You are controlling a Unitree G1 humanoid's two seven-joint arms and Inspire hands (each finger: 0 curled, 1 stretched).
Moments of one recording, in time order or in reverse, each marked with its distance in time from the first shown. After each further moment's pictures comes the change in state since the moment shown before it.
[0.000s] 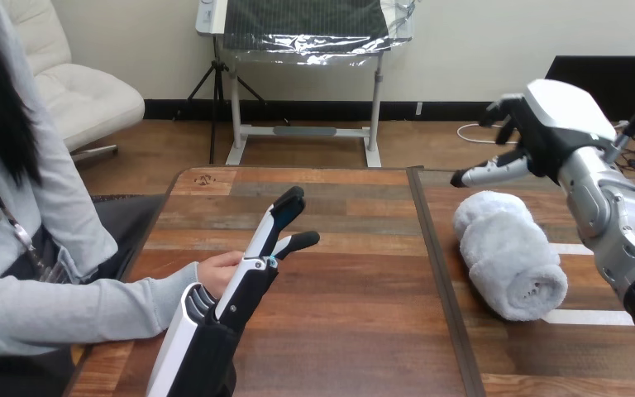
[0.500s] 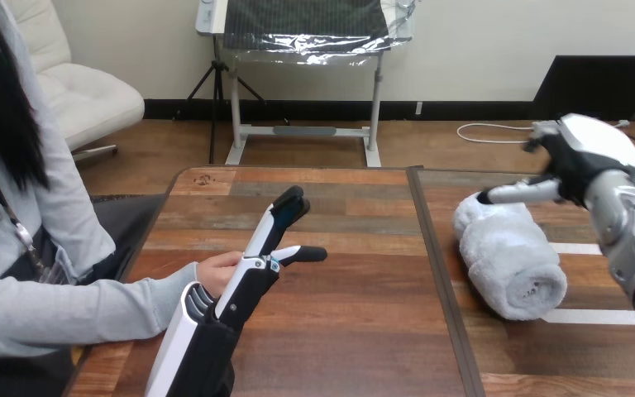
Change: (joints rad) left arm -0.001 -0.006 0.022 0.000 0.017 0.002 0.000; right arm -0.051 0.001 -0.001 0.200 0.025 0.078 0.059
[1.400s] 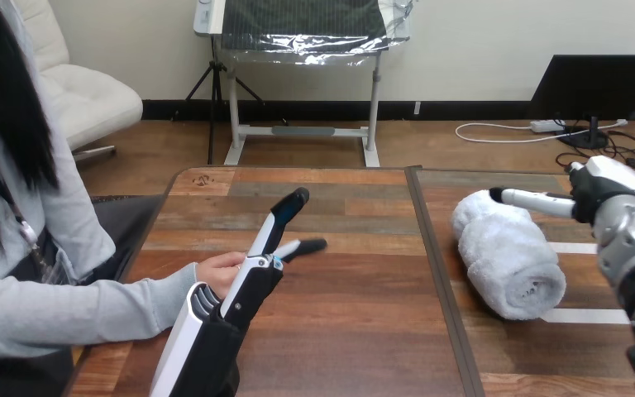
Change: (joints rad) left arm -0.003 0.015 -0.045 0.001 -0.044 0.021 -0.018; right arm -0.063 0.077 -0.048 0.152 0.060 0.156 0.025
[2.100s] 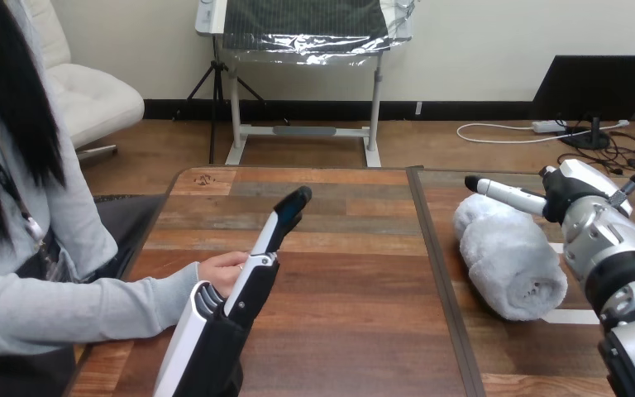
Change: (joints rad) left arm -0.004 -0.017 0.007 0.001 0.015 0.001 -0.001; right arm -0.028 0.072 -0.031 0.006 0.034 0.073 -0.015
